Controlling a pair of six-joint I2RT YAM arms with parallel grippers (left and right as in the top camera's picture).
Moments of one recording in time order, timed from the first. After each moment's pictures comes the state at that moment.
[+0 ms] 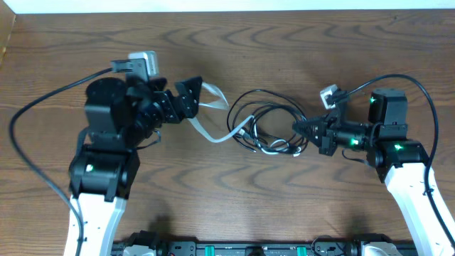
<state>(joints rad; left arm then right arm) -0.12 1.04 1.08 -0.49 0.38 -0.39 0.04 1.21 0.79 -0.38 -1.03 -0.02</state>
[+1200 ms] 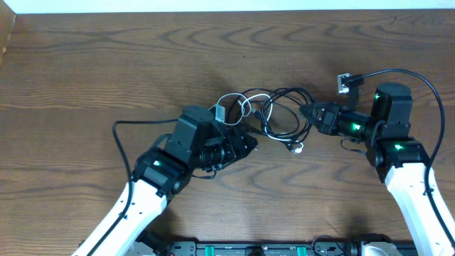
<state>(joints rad) -0.54 1.14 0.84 -0.48 0.48 -1.03 0.04 1.21 0.79 -0.23 -0.84 0.53</state>
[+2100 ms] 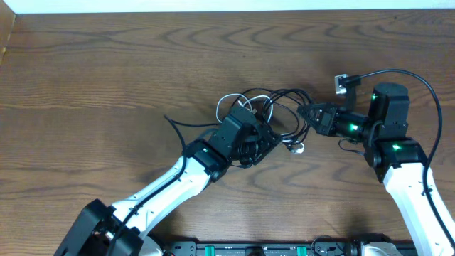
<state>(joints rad) -0.71 1.48 0.81 -0.06 0.37 -1.41 0.06 1.21 0.79 -0.23 -0.84 0.53</state>
